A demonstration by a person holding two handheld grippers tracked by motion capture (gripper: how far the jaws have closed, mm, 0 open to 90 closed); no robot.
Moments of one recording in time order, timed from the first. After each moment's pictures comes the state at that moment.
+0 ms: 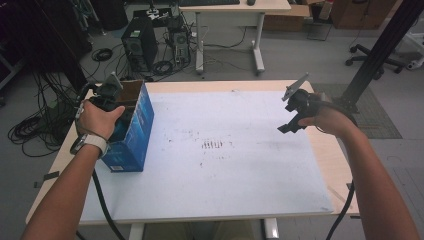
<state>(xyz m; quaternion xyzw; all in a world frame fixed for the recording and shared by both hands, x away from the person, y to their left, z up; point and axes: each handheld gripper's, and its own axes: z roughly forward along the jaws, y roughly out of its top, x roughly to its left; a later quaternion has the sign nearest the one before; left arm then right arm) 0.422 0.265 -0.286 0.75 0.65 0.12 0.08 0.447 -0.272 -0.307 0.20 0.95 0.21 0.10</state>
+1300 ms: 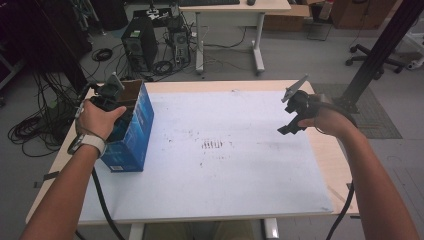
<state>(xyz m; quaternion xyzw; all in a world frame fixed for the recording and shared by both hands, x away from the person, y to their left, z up) 0.422 0.264 -0.287 0.76 0.63 0.12 0.09 0.445 -0.272 -0.310 0.20 0.95 0.21 0.09</state>
